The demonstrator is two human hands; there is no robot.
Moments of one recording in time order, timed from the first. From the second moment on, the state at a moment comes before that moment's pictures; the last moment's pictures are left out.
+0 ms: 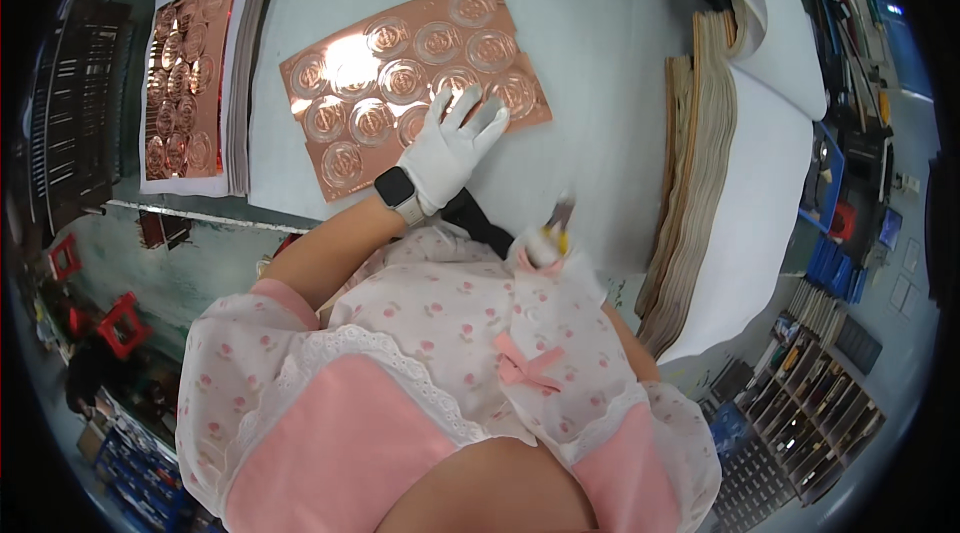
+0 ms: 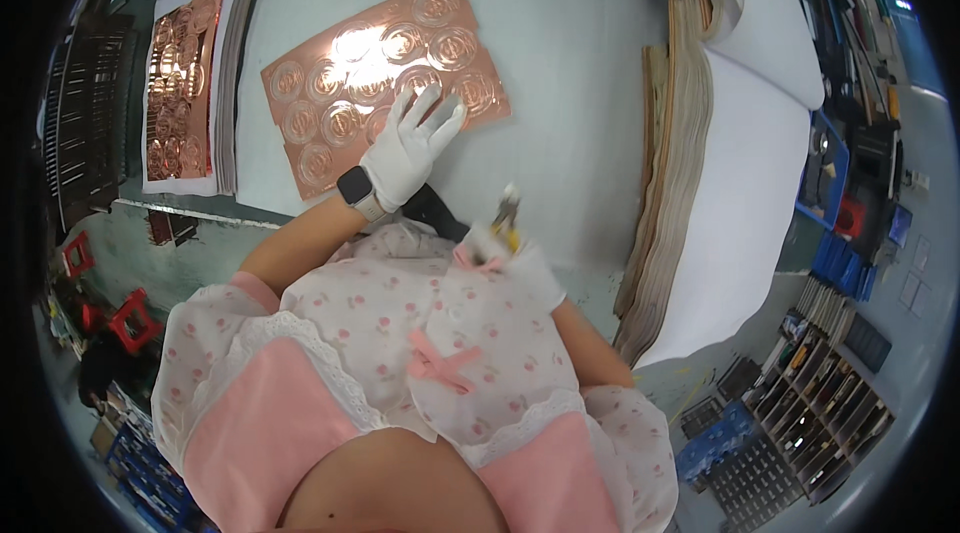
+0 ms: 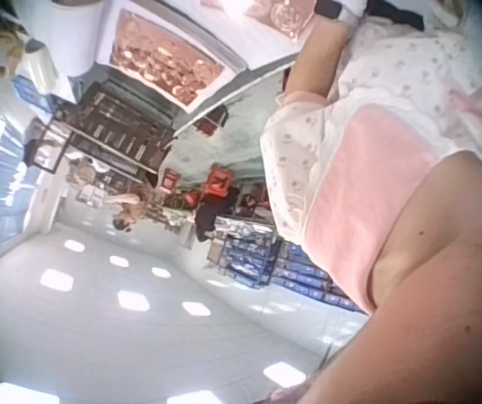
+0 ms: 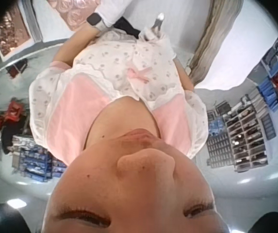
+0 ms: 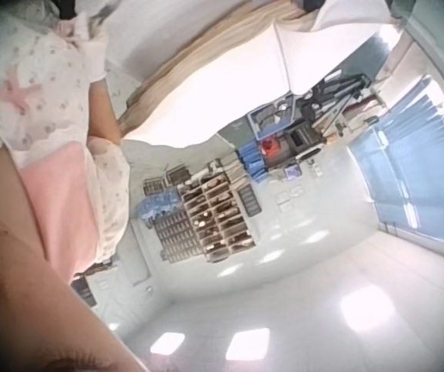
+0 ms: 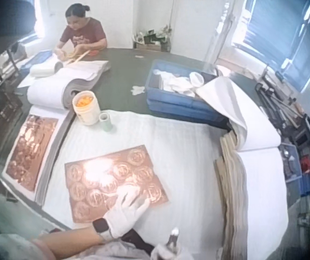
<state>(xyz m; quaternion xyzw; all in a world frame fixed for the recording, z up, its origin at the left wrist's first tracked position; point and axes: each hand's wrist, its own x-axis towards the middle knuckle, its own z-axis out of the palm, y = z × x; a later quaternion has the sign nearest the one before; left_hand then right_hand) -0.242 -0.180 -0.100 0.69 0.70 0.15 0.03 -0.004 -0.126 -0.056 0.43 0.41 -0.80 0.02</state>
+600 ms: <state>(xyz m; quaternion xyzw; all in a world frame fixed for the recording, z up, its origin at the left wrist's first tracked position) -0.241 -0.186 -0.116 0.67 0.73 0.17 0.00 -0.052 -0.019 -0.039 0.31 0.77 -0.31 0.46</state>
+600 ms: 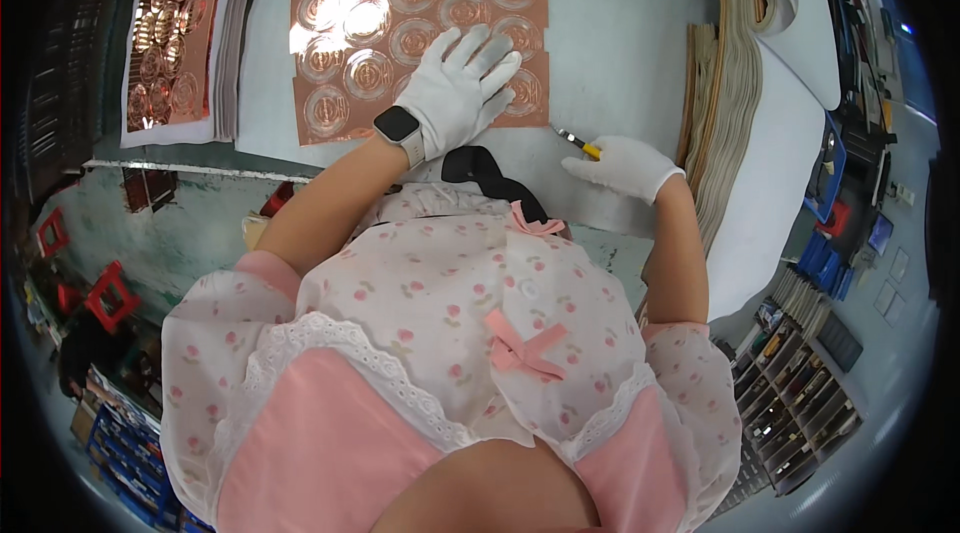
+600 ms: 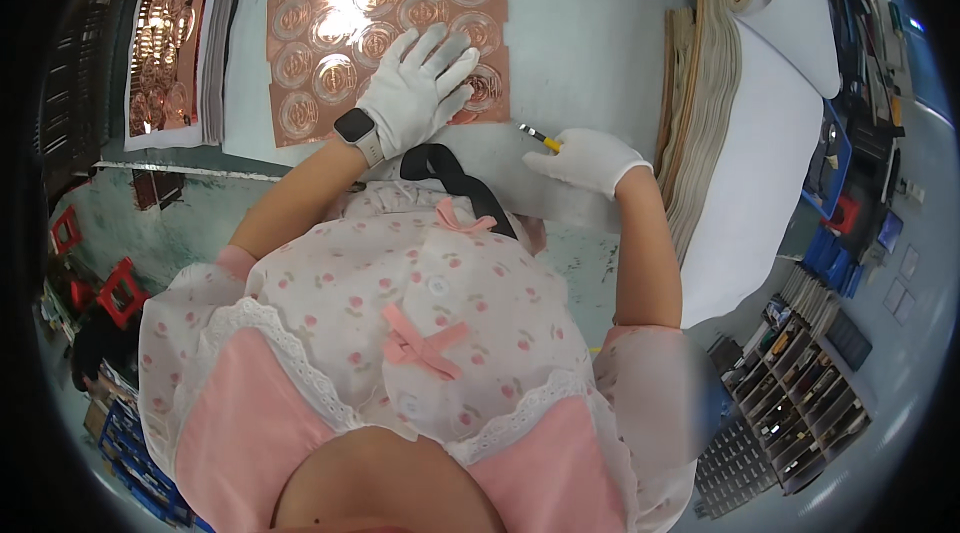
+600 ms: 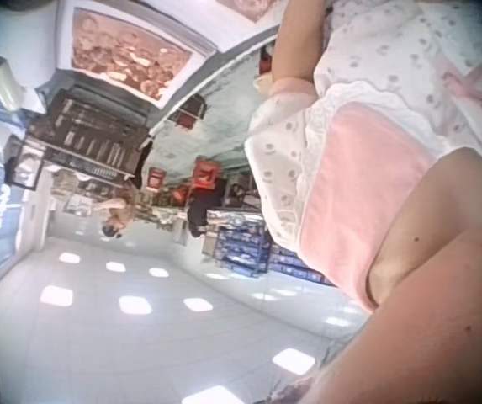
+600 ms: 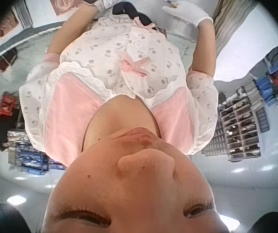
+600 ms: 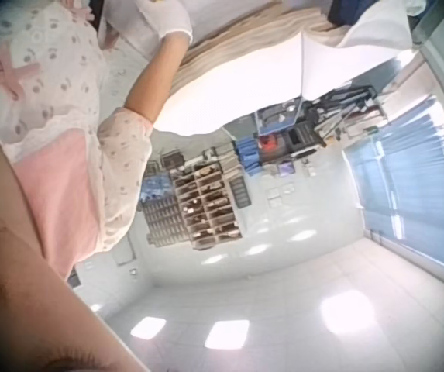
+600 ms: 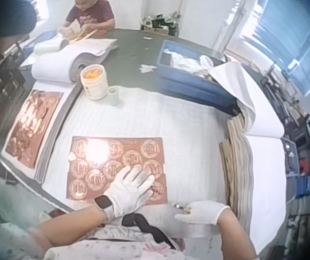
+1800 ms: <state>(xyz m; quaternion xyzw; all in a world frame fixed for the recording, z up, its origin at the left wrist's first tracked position) -0.235 -0.175 -0.122 0.69 0.70 0.19 0.03 -0.071 -0.012 -0.041 0.32 0.76 -0.33 0.45</state>
